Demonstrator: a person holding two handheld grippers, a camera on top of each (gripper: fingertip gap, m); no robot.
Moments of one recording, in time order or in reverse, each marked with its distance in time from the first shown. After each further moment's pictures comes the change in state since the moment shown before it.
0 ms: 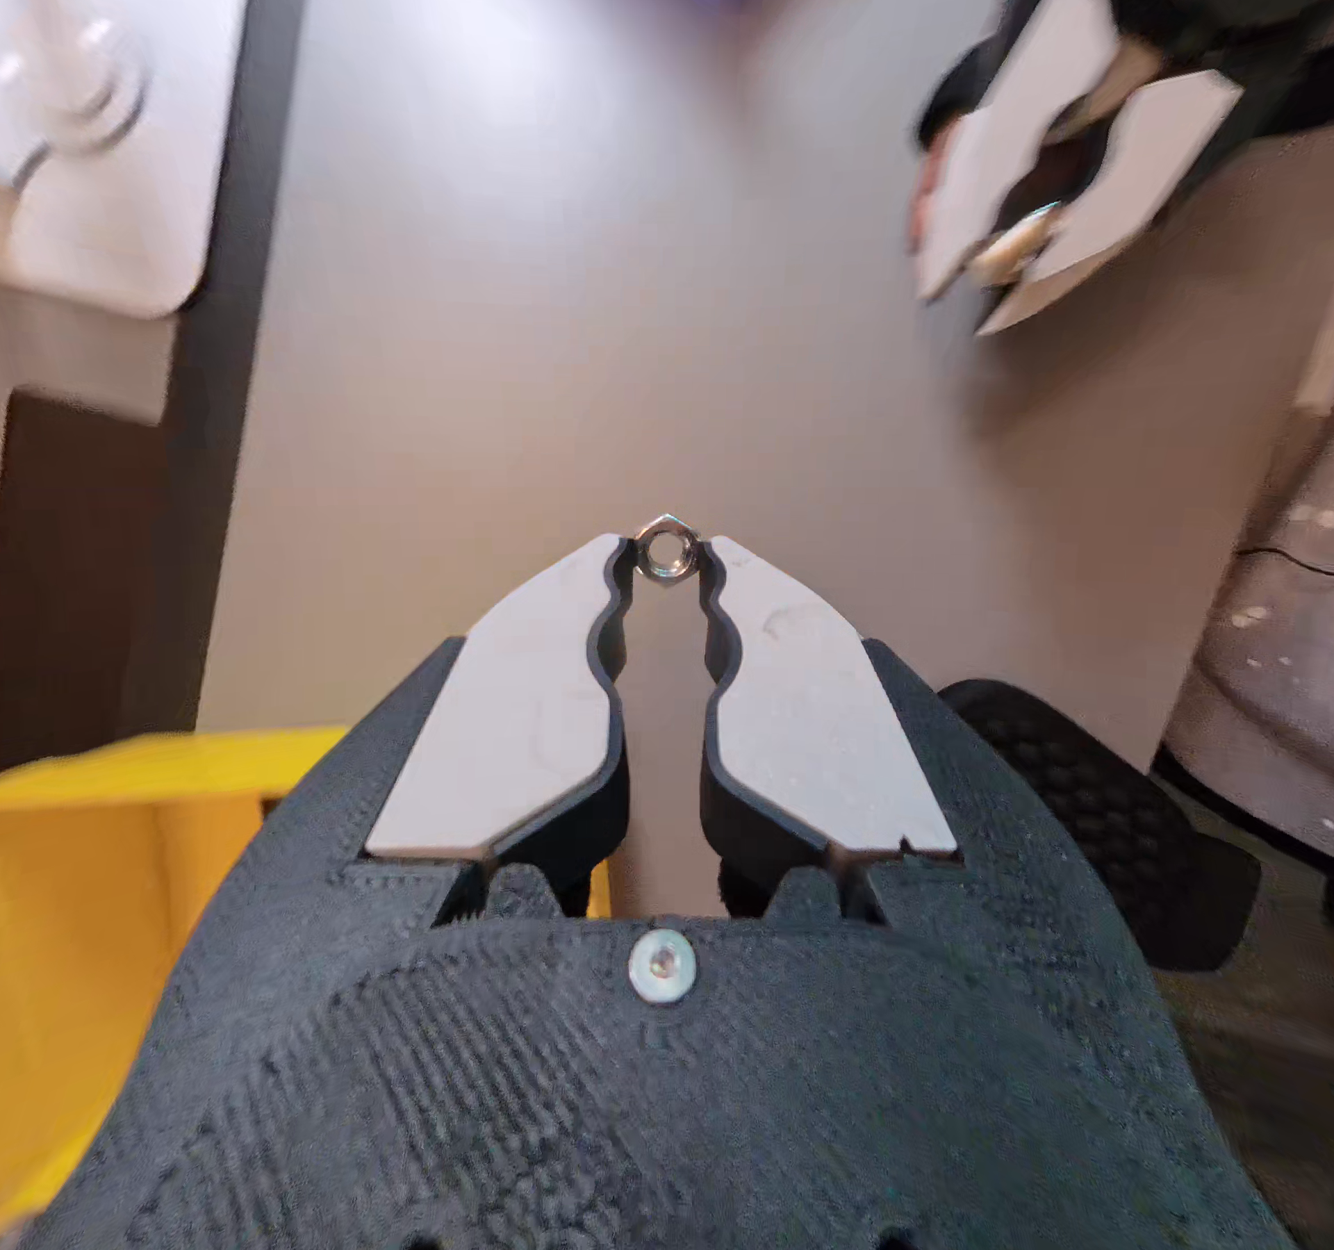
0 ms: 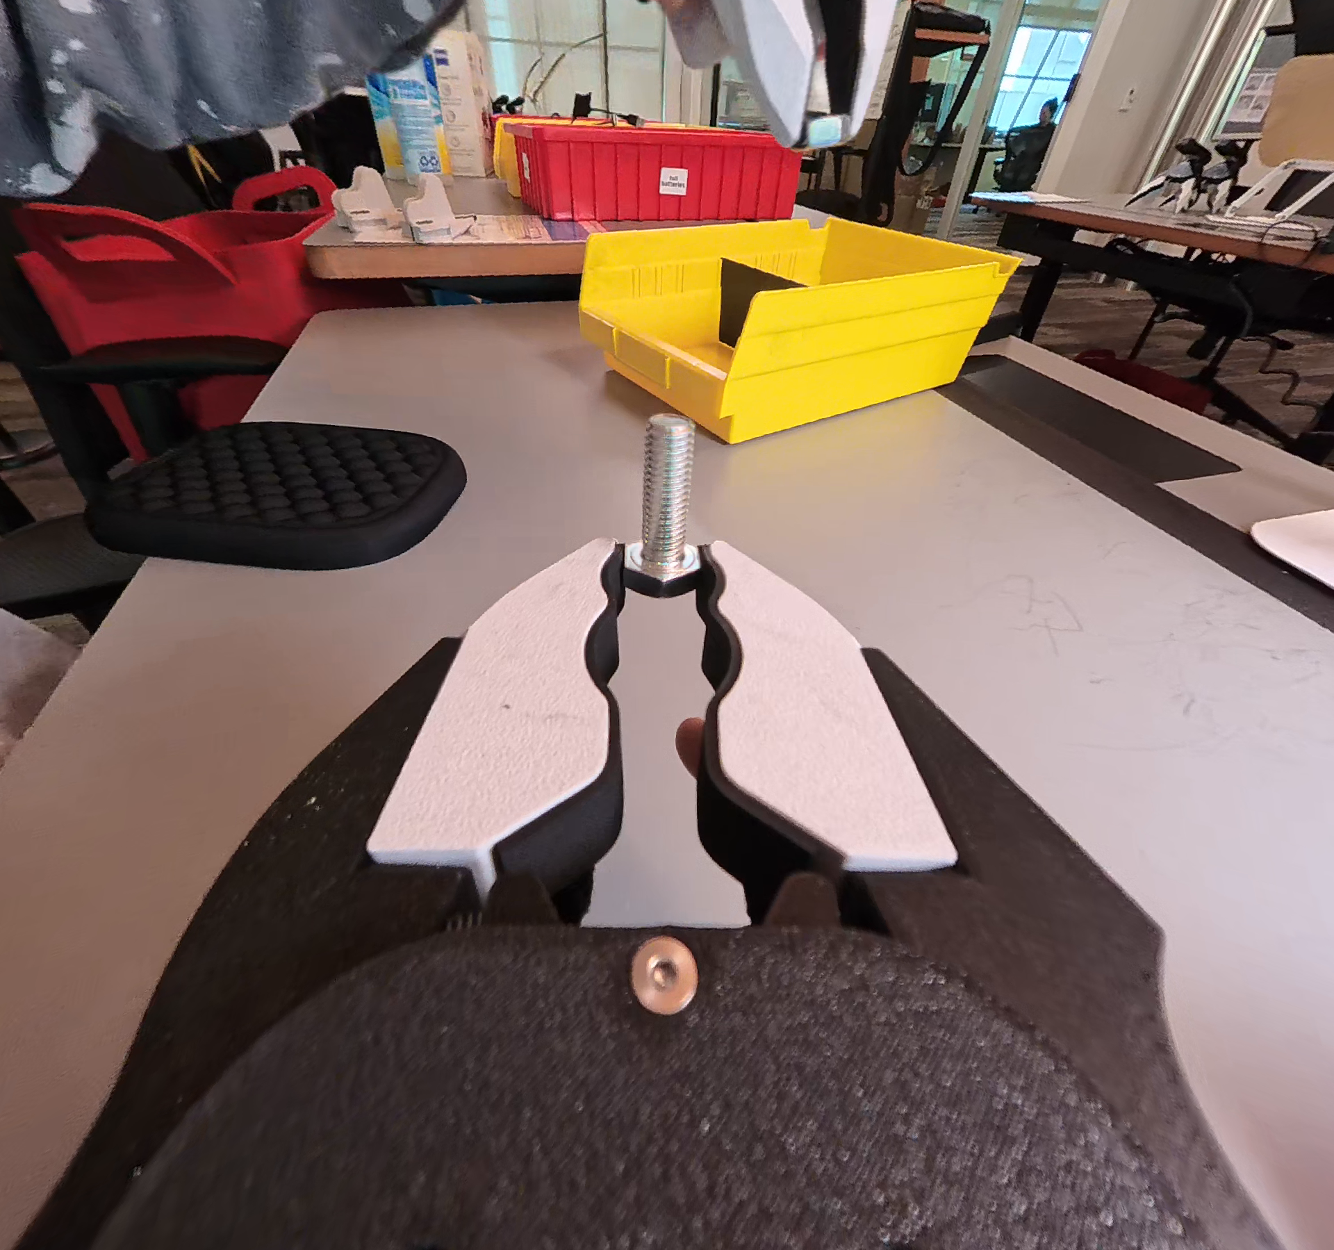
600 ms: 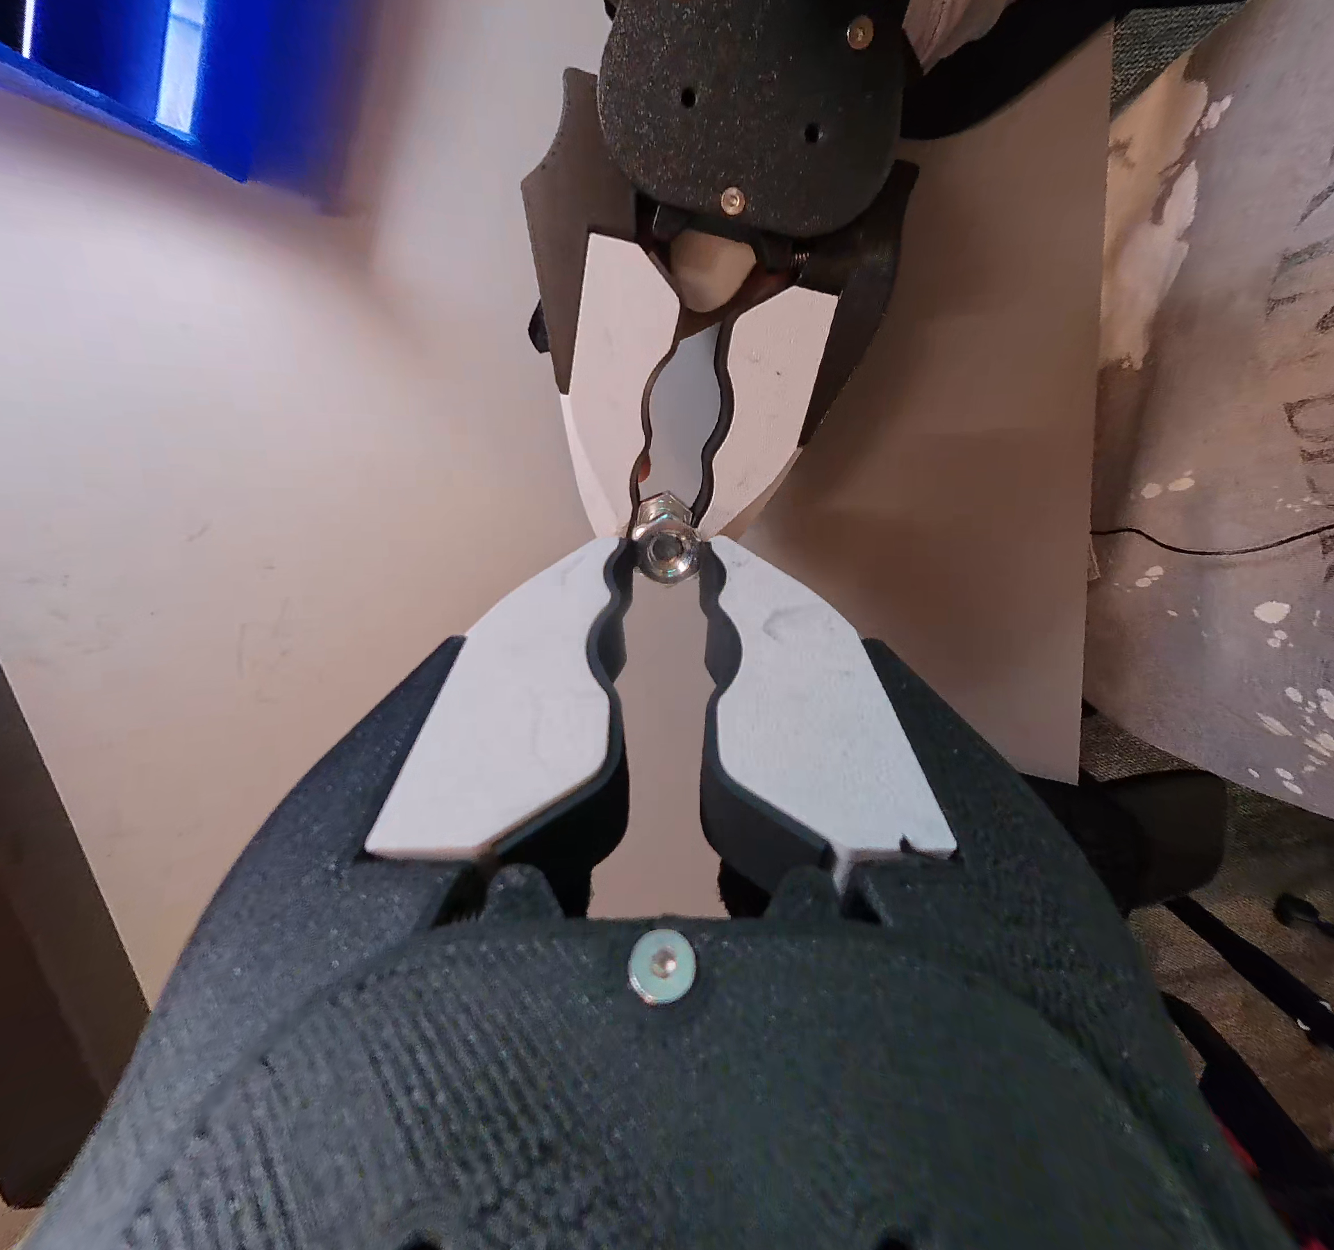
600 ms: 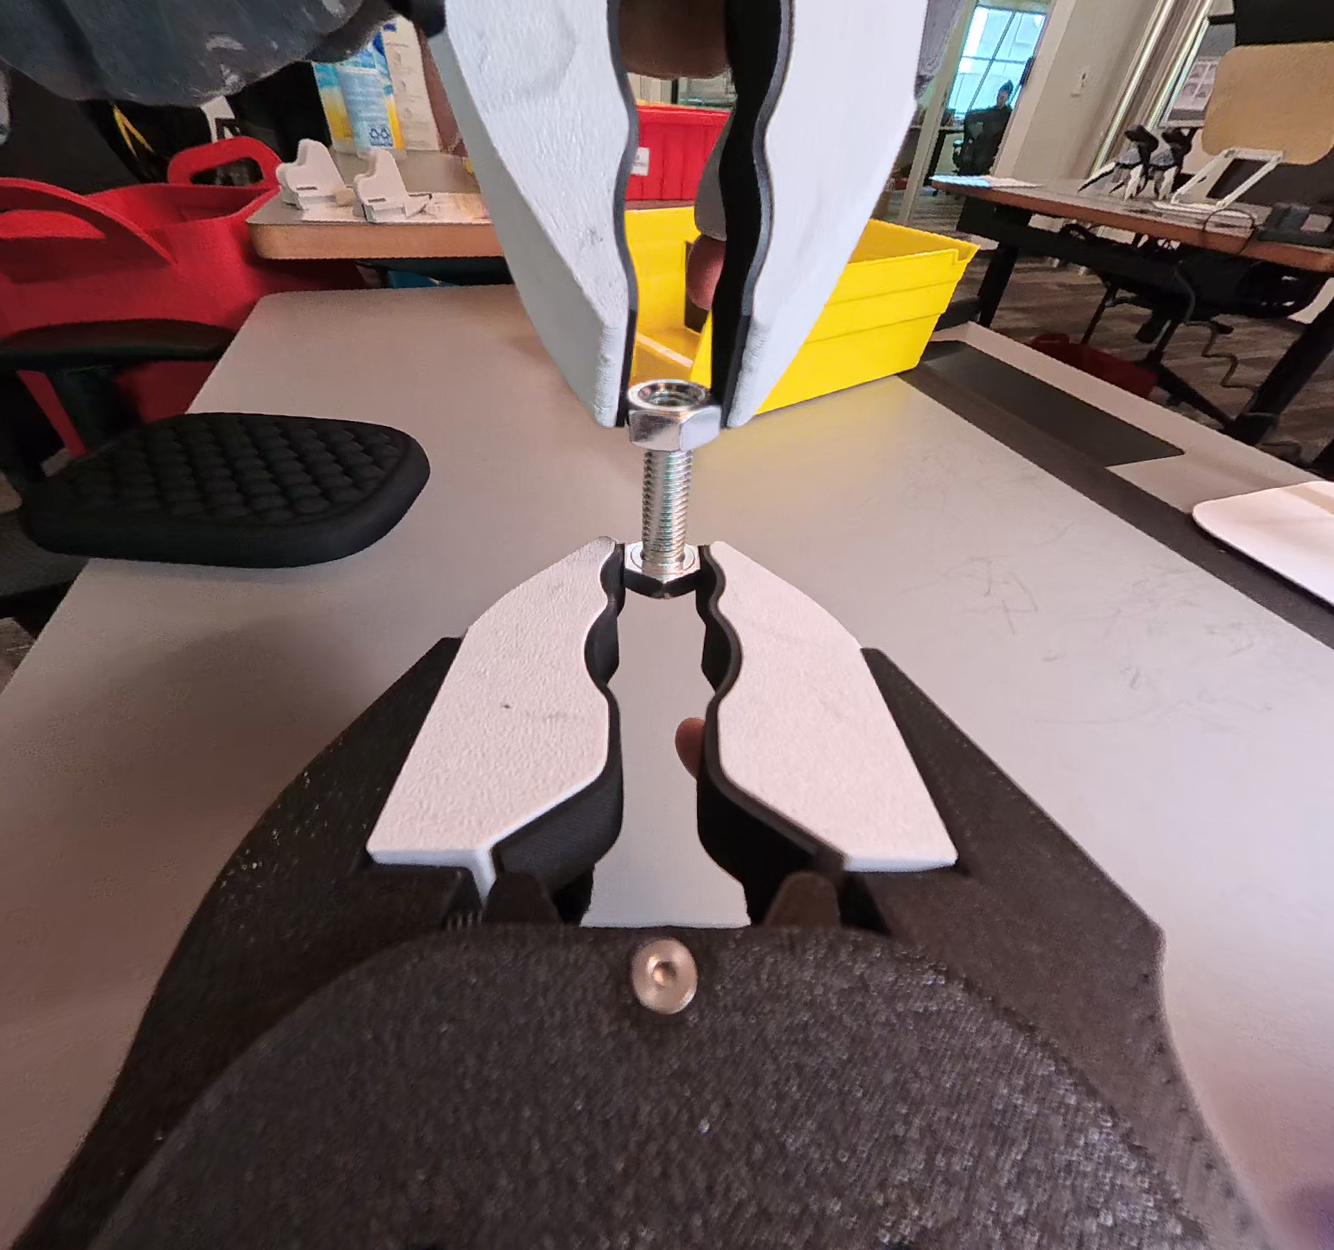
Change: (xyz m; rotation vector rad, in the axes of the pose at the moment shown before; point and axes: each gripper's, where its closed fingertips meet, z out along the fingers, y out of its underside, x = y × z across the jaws) left arm 0.110 -0.072 0.076 -0.113 0.220 0.316; right arm 0.008 0.001 -0.002 -0.026 0.056 -0.011
